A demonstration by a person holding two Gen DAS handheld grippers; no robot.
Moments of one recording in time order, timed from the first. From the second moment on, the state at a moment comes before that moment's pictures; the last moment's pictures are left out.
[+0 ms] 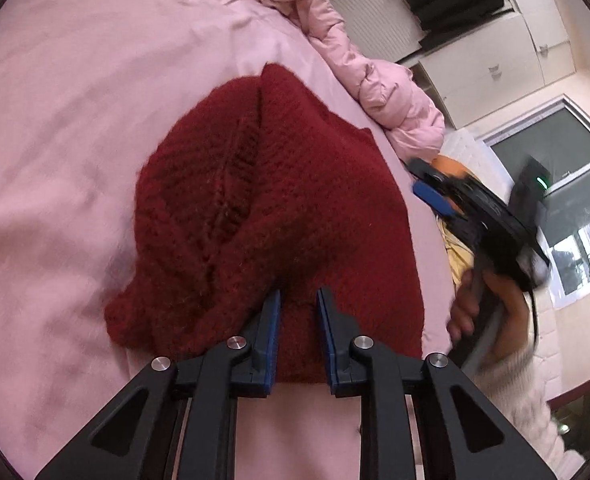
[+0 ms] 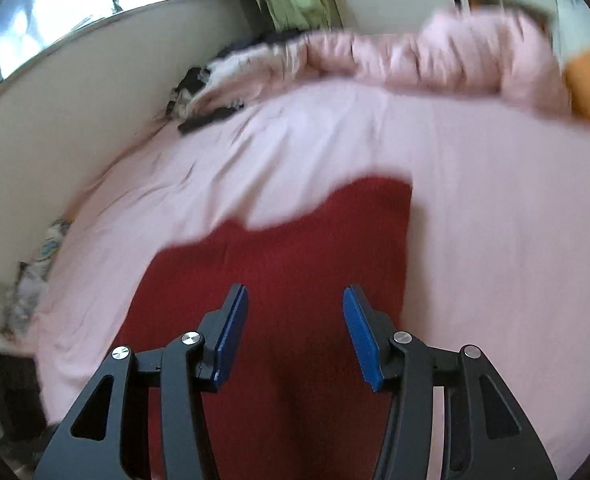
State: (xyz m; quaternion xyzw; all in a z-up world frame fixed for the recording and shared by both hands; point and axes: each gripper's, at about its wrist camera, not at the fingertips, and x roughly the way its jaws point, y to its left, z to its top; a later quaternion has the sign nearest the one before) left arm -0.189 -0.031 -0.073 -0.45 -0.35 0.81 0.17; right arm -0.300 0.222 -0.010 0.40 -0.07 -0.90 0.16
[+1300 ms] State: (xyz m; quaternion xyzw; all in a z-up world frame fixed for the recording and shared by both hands) left arm -0.030 0.023 -0.028 -0.49 -0.13 0.86 -0.02; right arm -0.035 0.196 -0.034 0.44 -0.05 -0.90 -0.01
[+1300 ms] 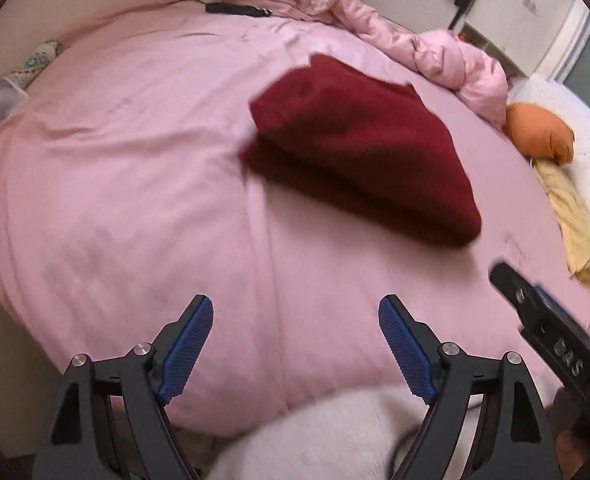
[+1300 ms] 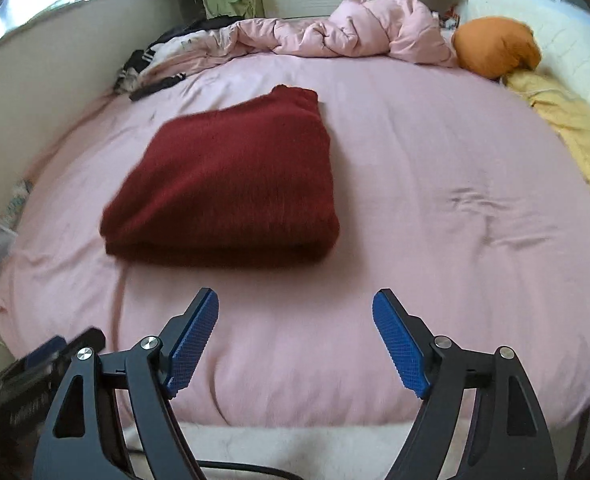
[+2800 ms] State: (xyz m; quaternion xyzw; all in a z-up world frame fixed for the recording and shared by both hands) left arm -0.021 0.064 -0.018 -0.47 0.01 0.88 -0.04; right arm -0.027 0.201 -0.034 0.41 -0.07 -0.91 0.03
